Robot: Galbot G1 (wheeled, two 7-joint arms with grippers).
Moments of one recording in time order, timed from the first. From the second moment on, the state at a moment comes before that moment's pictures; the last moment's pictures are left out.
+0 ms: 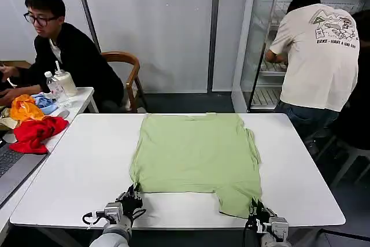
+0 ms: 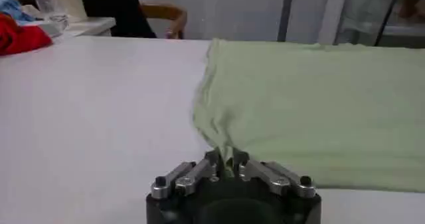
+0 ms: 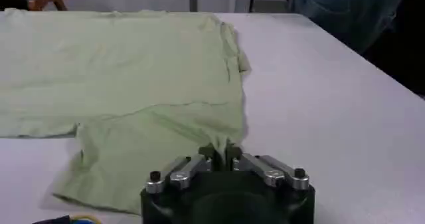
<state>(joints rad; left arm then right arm) 1.42 -1.32 -0.35 -1.97 -0.35 0.57 -0.33 -1.57 1.14 0.34 2.16 0.51 -0.58 0.54</state>
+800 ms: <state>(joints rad) 1.53 -1.28 -0.43 -2.17 -0.41 0.59 -0.33 -1.59 1.15 0.40 2.37 0.49 -0.58 0.54</state>
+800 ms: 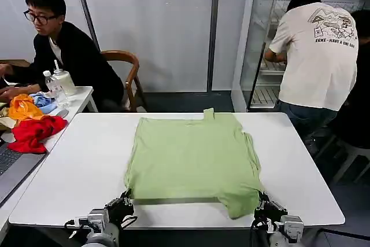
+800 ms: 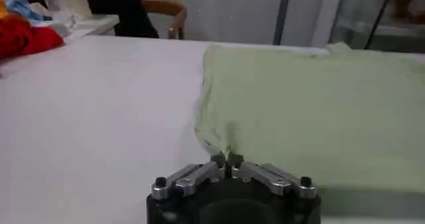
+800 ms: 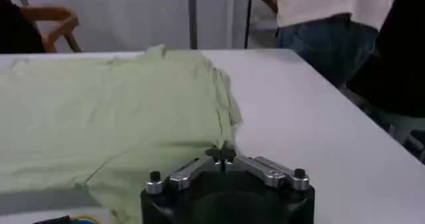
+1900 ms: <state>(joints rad) 1.20 -1.28 -0.41 -1.91 -0.44 0.58 -0.25 -1.12 1.11 0.29 1.91 0.47 -0.55 0.44</state>
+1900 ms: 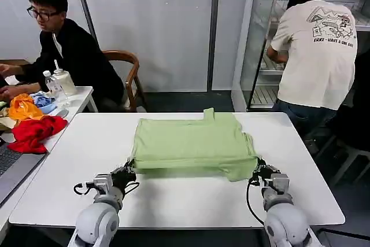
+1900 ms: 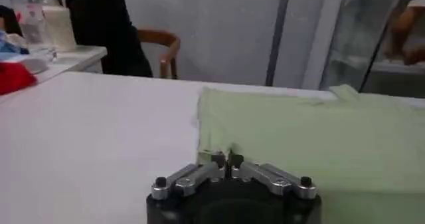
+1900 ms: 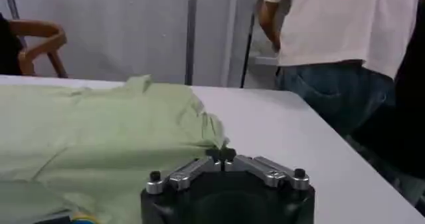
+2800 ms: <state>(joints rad) 1.03 -1.29 -0.38 -1.69 -0.44 0.56 -0.22 -0.96 1.15 0.20 1.70 0.45 -0.53 0.44</state>
